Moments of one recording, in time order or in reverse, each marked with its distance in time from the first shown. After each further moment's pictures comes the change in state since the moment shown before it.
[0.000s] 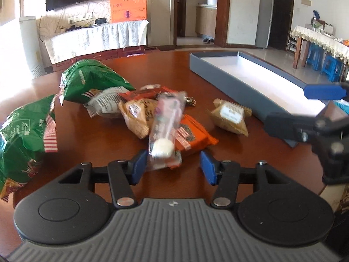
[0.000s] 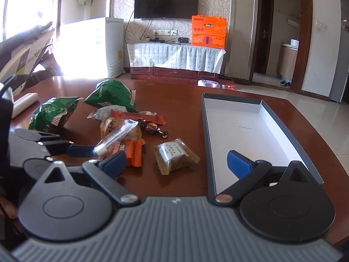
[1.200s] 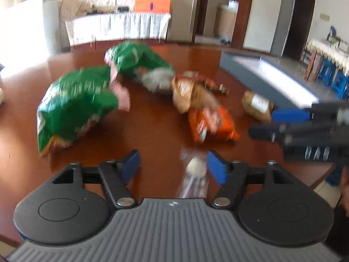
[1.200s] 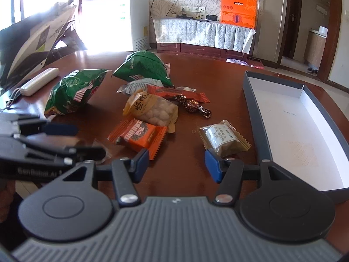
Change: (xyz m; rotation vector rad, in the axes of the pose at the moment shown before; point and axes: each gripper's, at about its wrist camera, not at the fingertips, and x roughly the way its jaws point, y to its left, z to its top) left arm -0.034 0.051 -0.036 -0.103 0.024 0.060; right arm 0.032 0.029 0.001 -0.046 0.136 0.145
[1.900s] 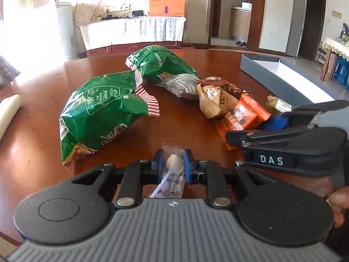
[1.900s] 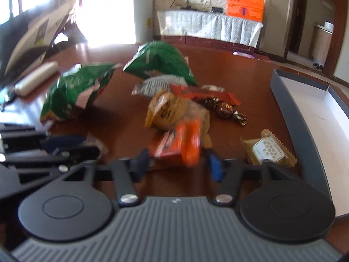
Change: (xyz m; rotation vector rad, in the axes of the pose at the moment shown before) left arm 0.002 0.010 0.006 0.005 -0.013 0.102; right arm 0.050 0.041 0.015 -0.028 0.048 0.008
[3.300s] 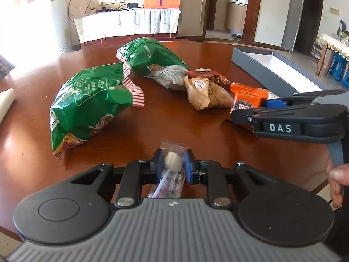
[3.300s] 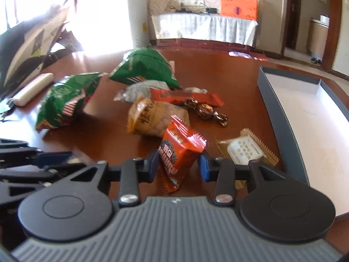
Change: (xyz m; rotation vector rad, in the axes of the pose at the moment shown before) left arm -0.002 -0.012 -0.002 -0.008 0.045 -0.035; right arm -0.014 -0.036 0.000 0.052 -0.029 0.023
